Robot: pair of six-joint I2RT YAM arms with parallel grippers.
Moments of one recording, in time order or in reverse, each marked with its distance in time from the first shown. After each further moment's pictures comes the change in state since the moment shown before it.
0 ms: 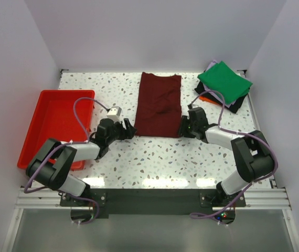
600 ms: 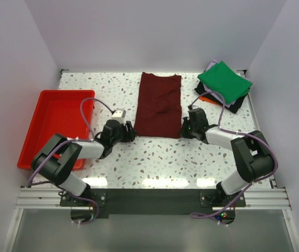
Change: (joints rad) left arm -0.061 0.064 0.027 -0.054 -0.087 0.001; right arm 0.000 0.000 -0.021 0.020 -0.020 0.016
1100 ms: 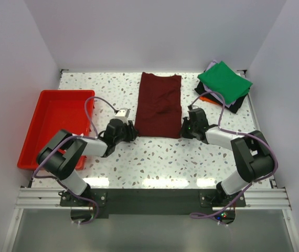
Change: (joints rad) left arm -0.025 0.074 0.042 0.032 0.013 0.000; right arm 0.000 -0.001 0.000 -0.001 0.000 -0.001
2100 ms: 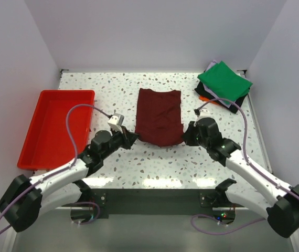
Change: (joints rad) left arm -0.138 -0.565 -0.152 -0.131 0.037 -0.035; right arm 0.141 -0.562 -0.073 -0.280 0.106 0.007
